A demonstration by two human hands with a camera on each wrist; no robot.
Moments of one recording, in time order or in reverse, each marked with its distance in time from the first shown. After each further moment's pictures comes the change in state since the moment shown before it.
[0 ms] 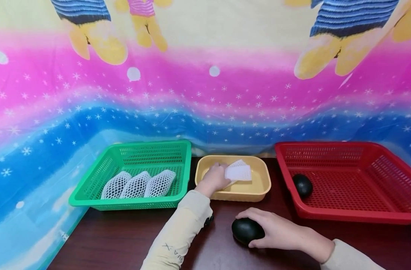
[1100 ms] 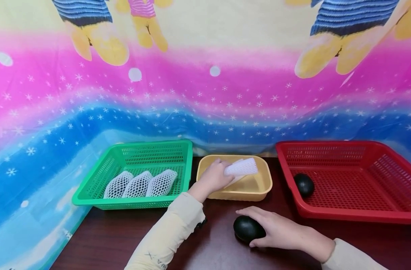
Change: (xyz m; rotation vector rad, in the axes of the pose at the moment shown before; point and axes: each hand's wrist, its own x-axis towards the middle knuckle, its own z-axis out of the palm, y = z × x) left_hand -0.027 0.013 -0.034 -0.067 0.062 0.117; right_hand 0.000 0.002 0.004 -0.031 -0.016 0.043
